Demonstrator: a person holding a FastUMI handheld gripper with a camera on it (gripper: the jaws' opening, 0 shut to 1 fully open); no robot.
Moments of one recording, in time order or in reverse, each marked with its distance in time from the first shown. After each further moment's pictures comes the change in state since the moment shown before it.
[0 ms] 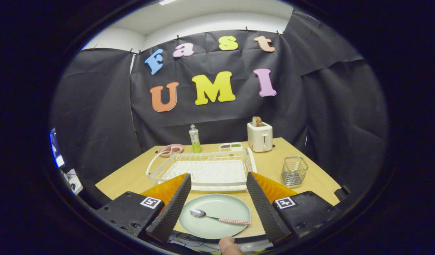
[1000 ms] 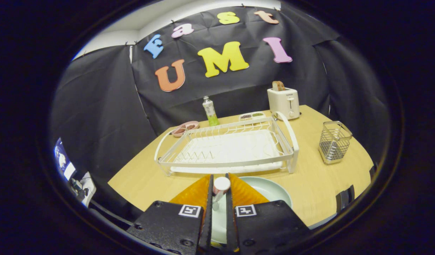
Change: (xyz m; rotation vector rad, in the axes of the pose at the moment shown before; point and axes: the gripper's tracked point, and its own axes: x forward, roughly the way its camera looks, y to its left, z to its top) arm 0.089 0.042 -0.080 0.106 0.282 0.176
